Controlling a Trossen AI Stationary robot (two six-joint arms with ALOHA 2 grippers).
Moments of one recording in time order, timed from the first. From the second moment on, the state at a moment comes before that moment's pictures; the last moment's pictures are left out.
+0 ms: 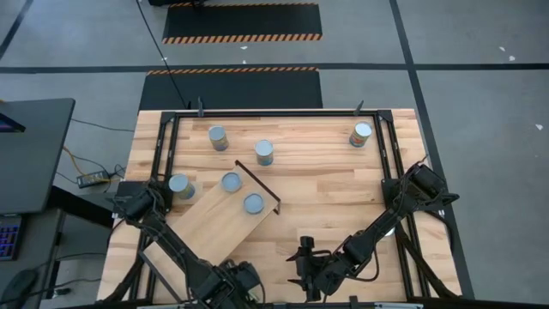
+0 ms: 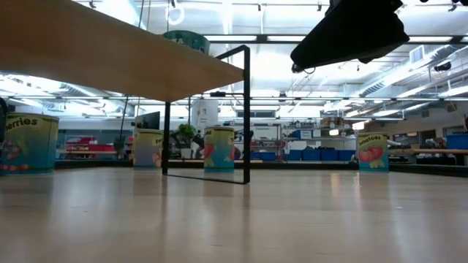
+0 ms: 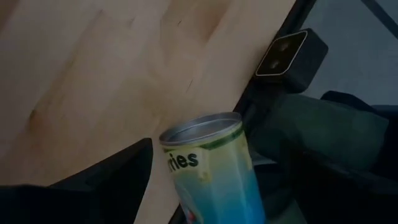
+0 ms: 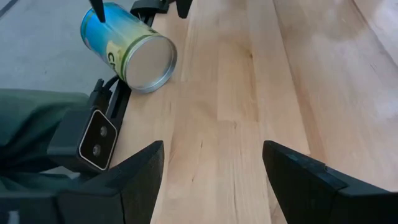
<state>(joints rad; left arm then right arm) -0.80 2.10 1.79 -0.89 -0.22 -1.35 0.73 1.93 1.18 0.01 0.51 0.45</state>
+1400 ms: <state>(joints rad) -0.92 2.15 1.88 -0.25 -0.35 -1.13 0.71 1.93 1.18 0.03 0.51 0.45</state>
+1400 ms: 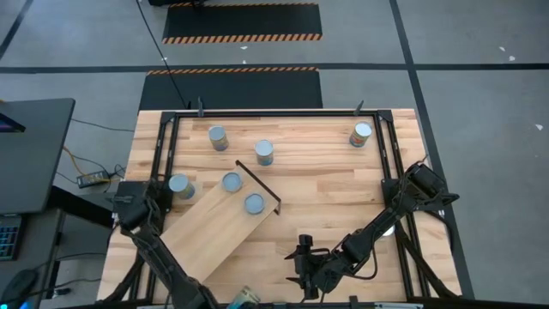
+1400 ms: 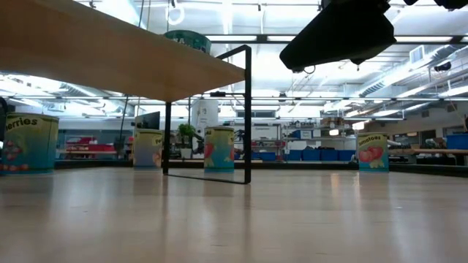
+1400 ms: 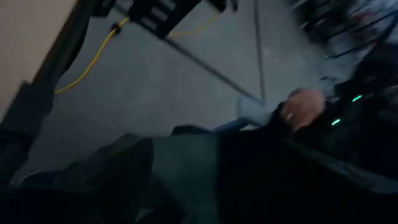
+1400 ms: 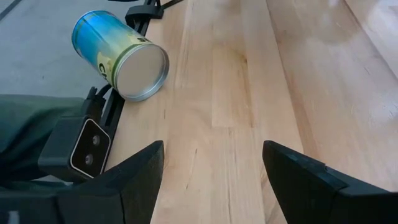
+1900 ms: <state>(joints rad) -0.91 2.33 2.30 -1.12 -0.40 -1.33 0.72 1.93 1.18 0.03 0.51 0.44</state>
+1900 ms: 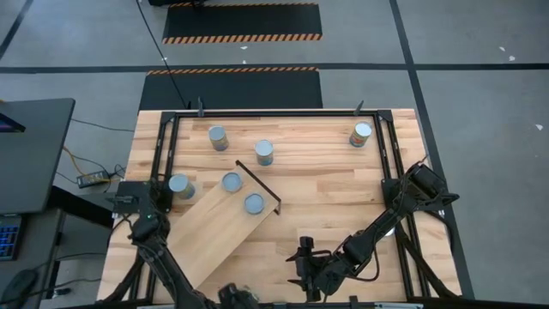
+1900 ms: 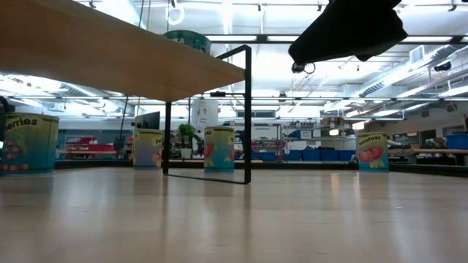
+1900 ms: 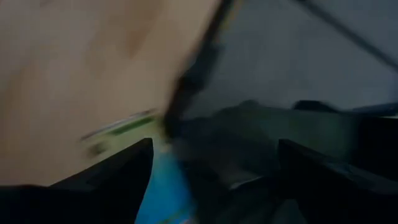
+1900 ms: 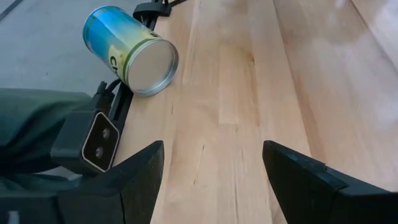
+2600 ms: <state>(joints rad) -0.86 2.39 2.30 -1.29 -0.36 -1.39 0.72 1.93 1.18 0.04 0.51 0.43</state>
